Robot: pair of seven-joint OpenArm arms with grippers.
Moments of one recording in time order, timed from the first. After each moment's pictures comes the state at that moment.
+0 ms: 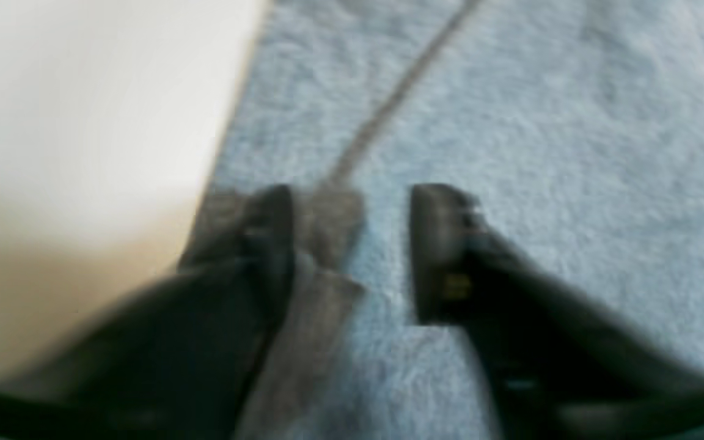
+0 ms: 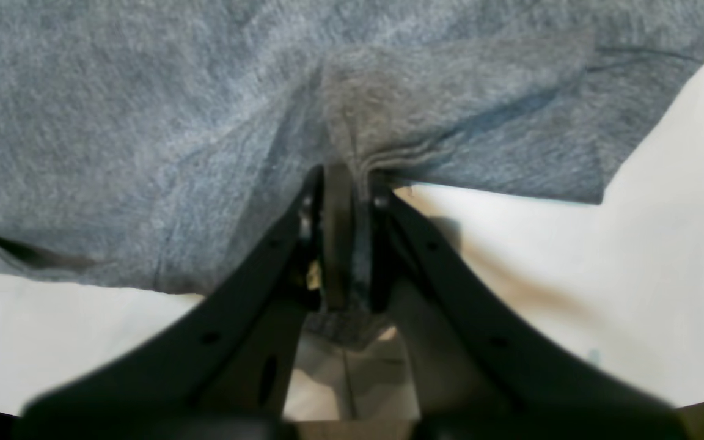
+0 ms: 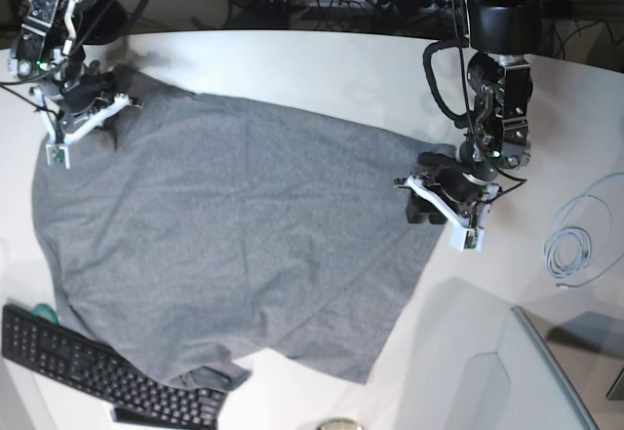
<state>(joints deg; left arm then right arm) -3.2 -10.7 -6.7 66.4 -13.8 -18.9 24.3 -15.5 -0.7 26.1 89.2 8.1 19.1 -46.1</state>
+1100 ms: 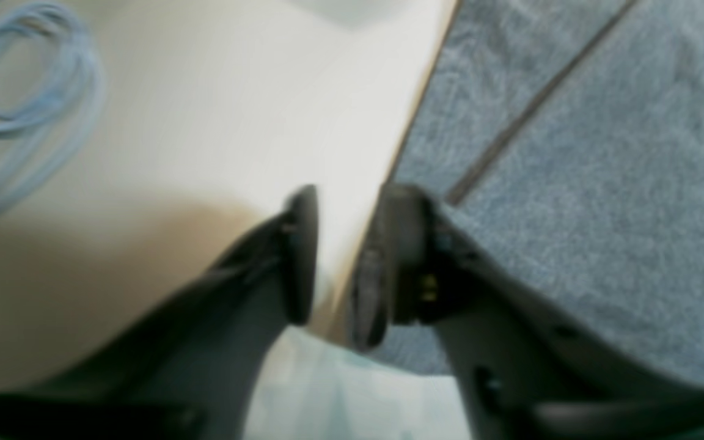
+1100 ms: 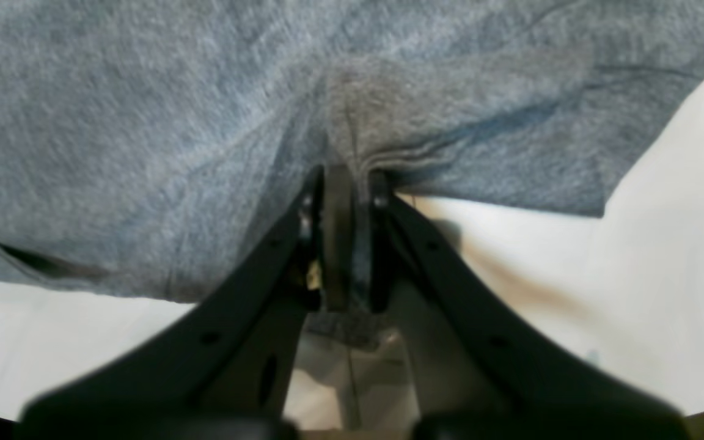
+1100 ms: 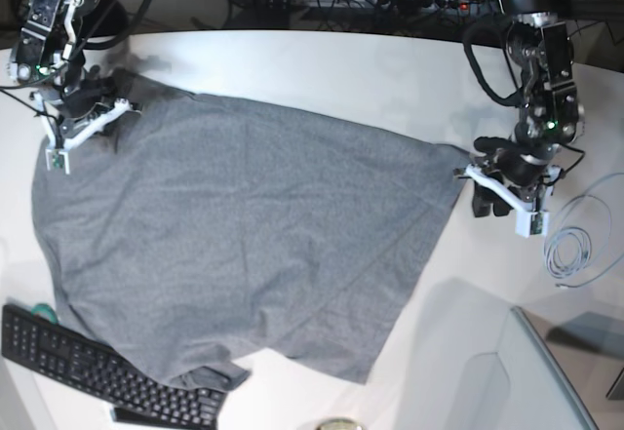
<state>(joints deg) 5.0 -12.9 -17.7 81.3 -13.3 -18.7 29.5 -14.5 -0.7 26.2 89.2 8.1 19.1 -46.3</state>
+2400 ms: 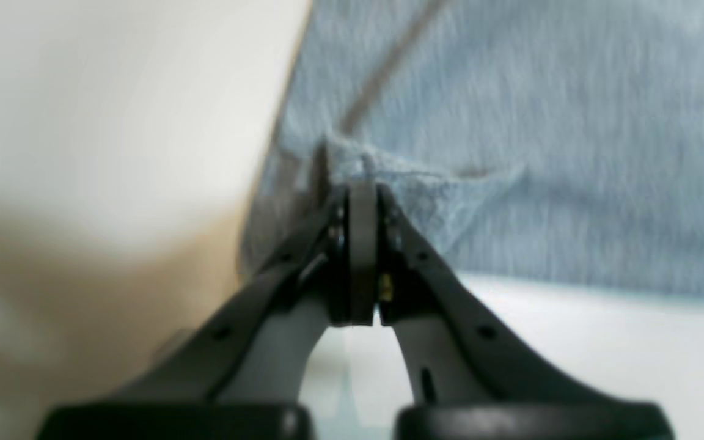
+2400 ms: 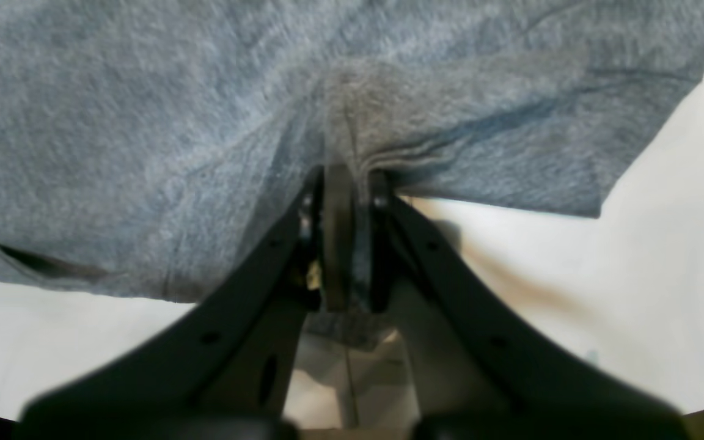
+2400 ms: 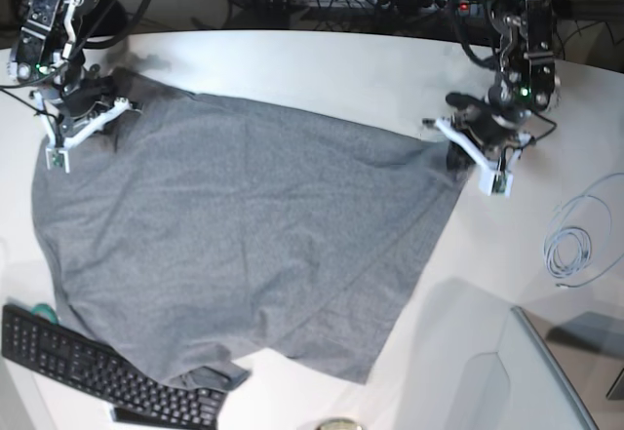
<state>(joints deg) 13.8 -13.6 -11.1 83.4 -13.8 -18.8 30.1 -14.7 -0.8 26.2 89.2 8.1 19.1 -46.3</state>
